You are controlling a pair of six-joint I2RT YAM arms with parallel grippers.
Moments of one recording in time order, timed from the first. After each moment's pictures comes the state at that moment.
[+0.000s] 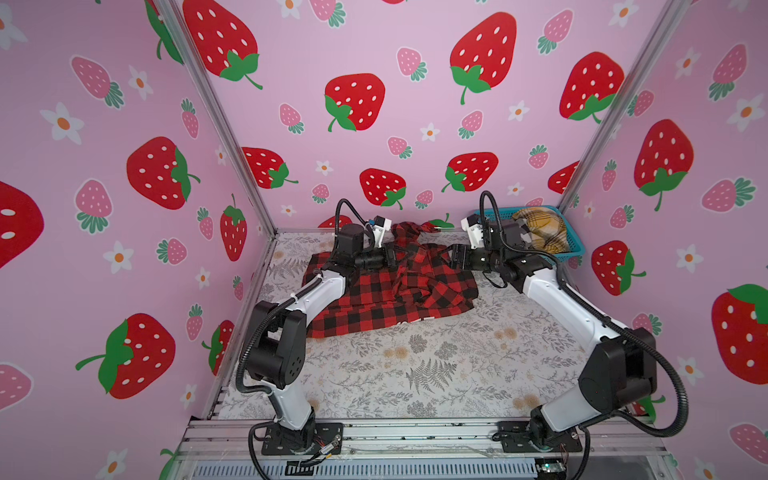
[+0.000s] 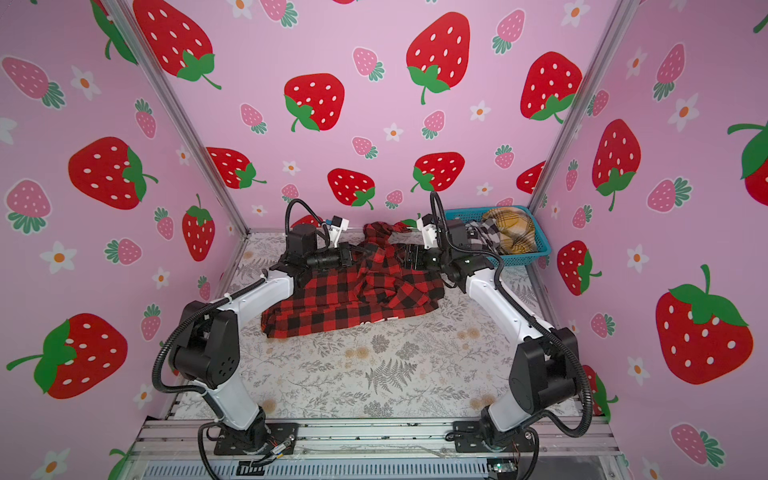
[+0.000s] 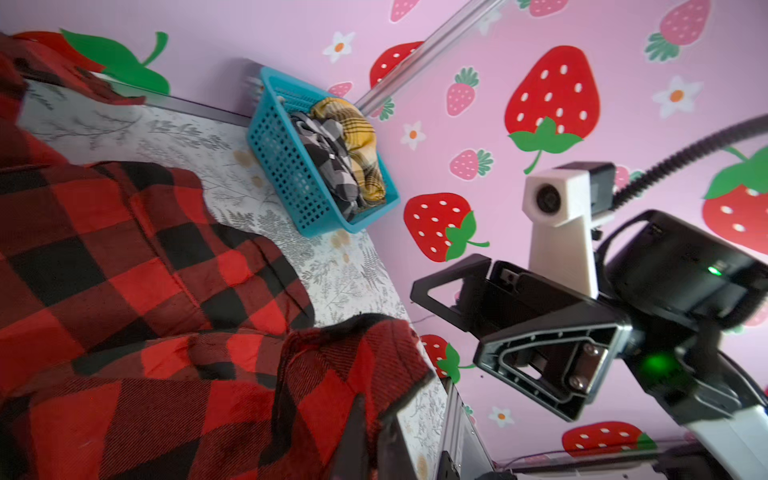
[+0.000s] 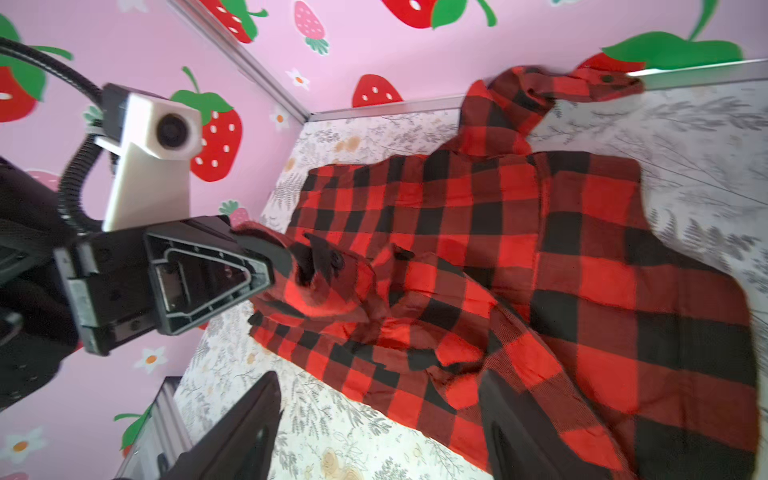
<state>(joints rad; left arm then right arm) -0.32 1.75 1.26 0.23 0.88 -0.71 0.45 1.57 1.36 -0.32 -0.51 0.37</state>
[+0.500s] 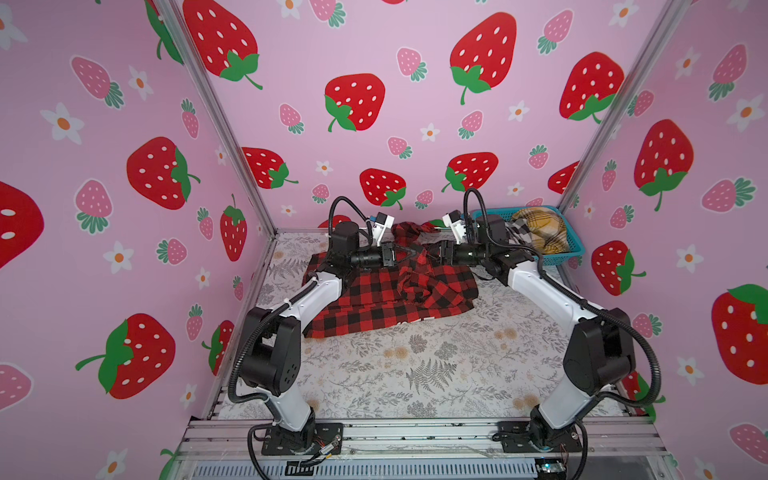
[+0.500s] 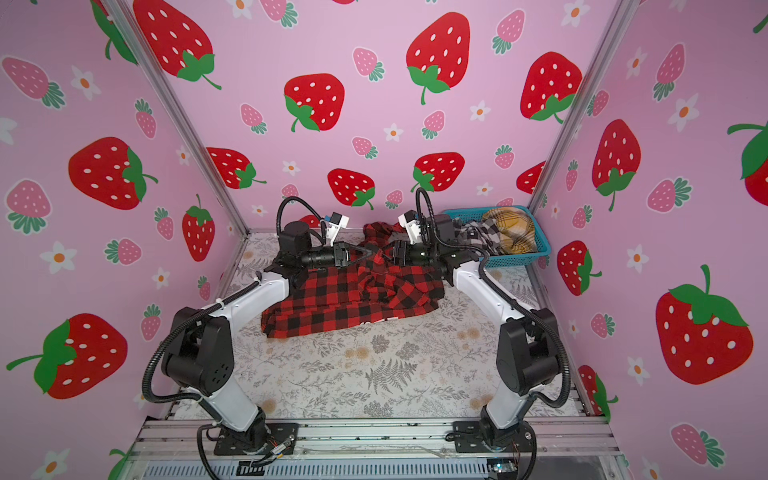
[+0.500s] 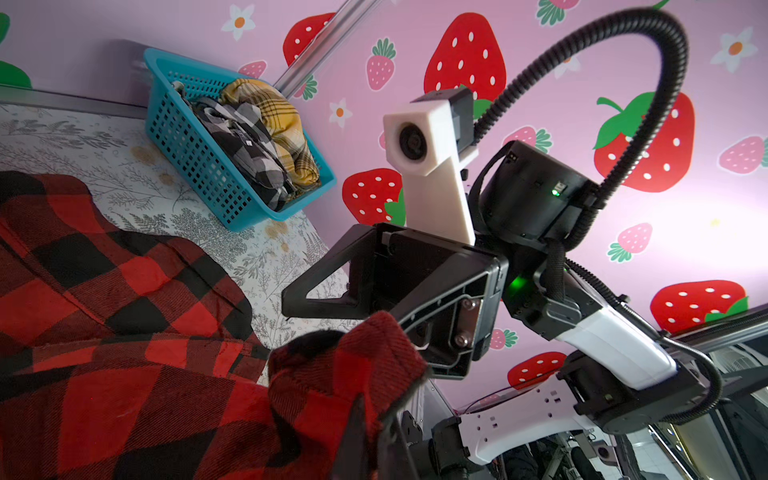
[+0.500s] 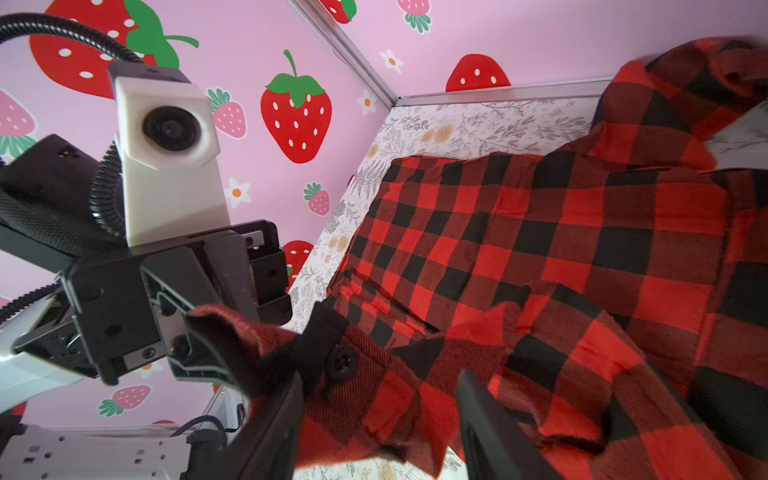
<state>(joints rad) -0.32 1.72 1.25 0.29 1.05 -0.73 0.49 1.70 1.41 -0.19 -0.73 0.43</state>
